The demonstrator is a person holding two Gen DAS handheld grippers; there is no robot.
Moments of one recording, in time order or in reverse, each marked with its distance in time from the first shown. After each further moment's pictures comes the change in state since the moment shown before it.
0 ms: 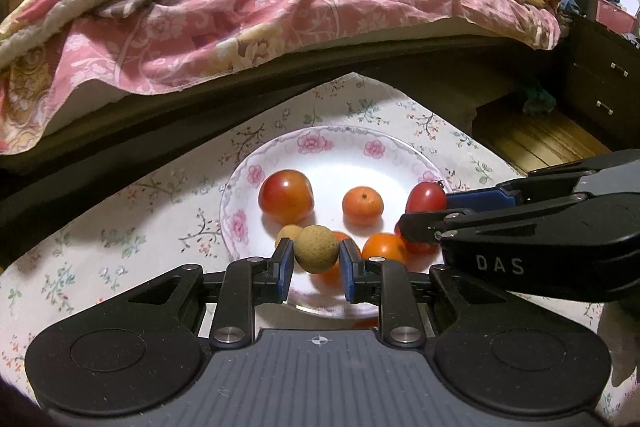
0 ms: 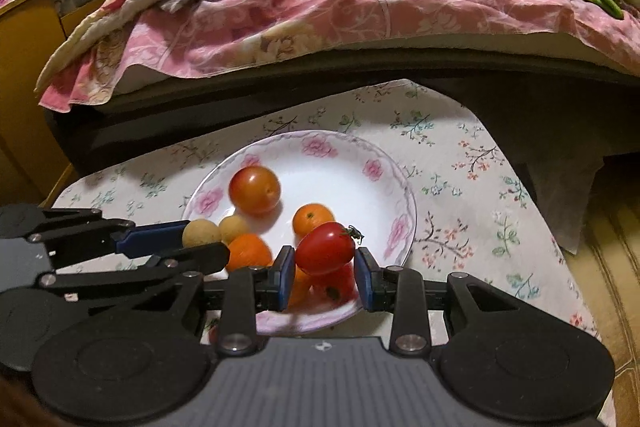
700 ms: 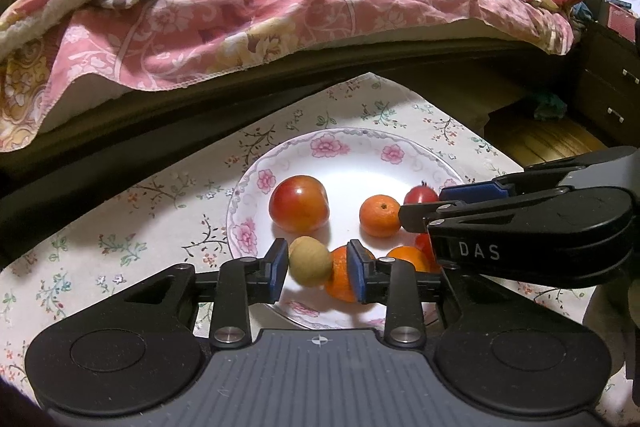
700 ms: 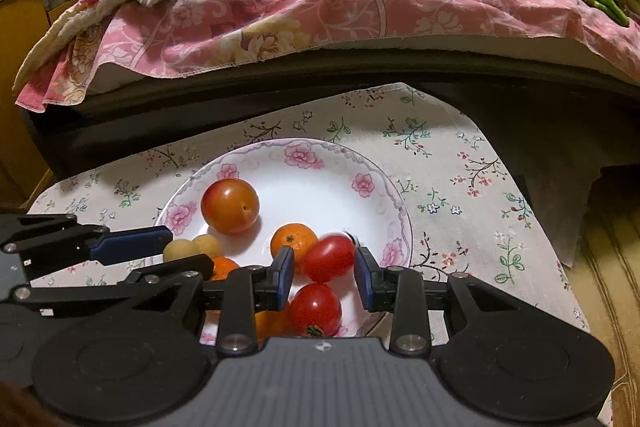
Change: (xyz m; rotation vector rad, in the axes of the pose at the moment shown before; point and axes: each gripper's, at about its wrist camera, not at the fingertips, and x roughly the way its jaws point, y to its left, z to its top) left arm 0.015 0.008 0.004 -0.020 -0.001 0.021; right arm 0.024 -0.003 0.012 -0.018 -0.004 -0.029
